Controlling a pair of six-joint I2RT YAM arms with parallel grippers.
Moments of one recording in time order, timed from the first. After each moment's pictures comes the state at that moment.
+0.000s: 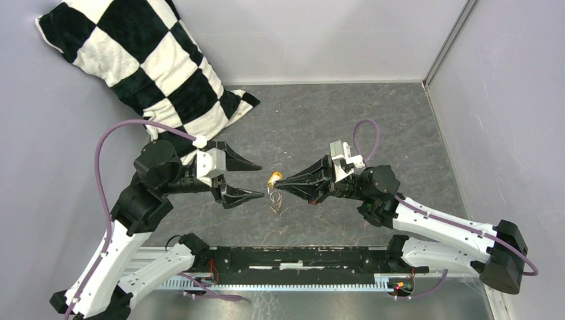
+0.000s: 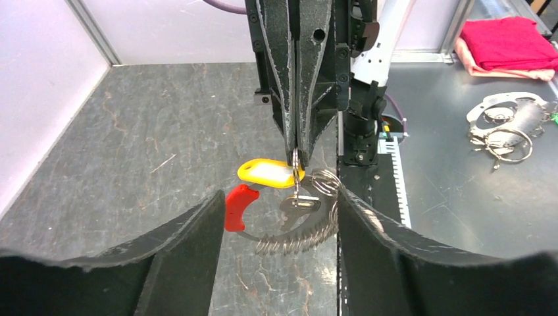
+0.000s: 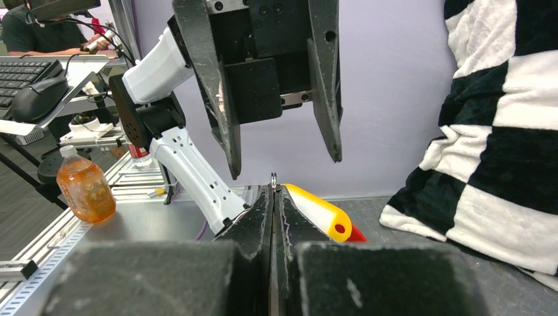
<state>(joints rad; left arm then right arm) -0.61 0.73 1.16 -0.53 0.83 0.19 1.03 1.00 0.70 0.77 -0.49 0.29</state>
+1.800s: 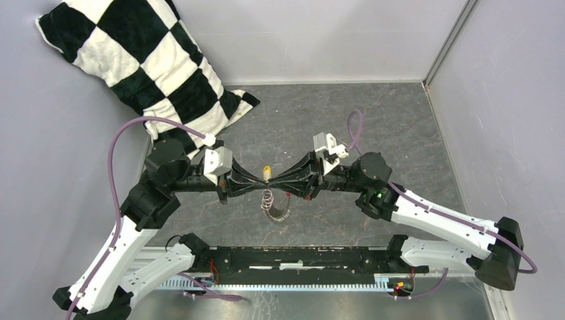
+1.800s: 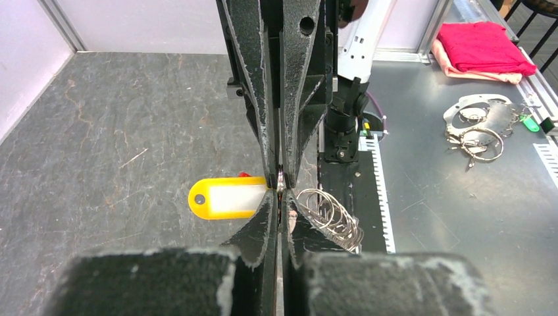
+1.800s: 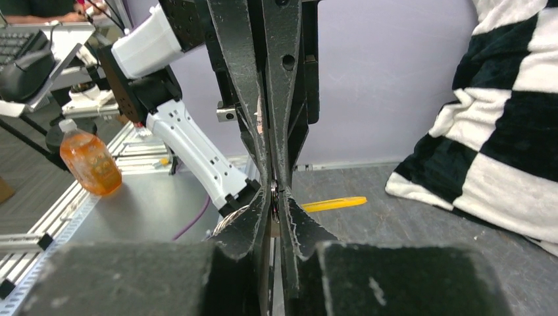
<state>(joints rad) -0.61 0.75 1.09 -0.47 0.89 0.13 1.02 1.05 0.83 0.56 -0.53 0.27</state>
